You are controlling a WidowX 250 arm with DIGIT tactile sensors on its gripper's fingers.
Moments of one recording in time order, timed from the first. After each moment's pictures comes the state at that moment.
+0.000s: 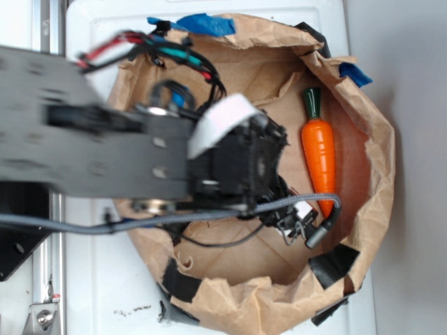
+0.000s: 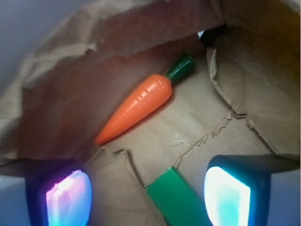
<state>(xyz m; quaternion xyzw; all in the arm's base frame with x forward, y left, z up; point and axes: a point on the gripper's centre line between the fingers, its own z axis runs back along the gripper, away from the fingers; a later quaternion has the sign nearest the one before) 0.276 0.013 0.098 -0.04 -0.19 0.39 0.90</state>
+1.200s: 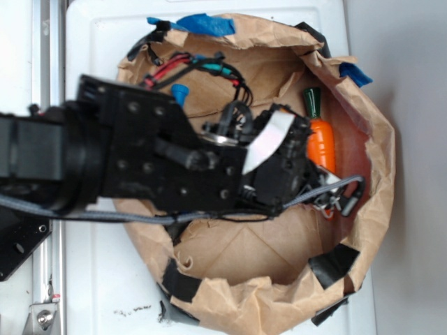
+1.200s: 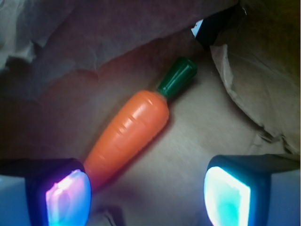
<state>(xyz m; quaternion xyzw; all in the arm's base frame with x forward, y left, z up) 0.310 0.031 0.071 -0.02 -0.25 0.45 0.85</state>
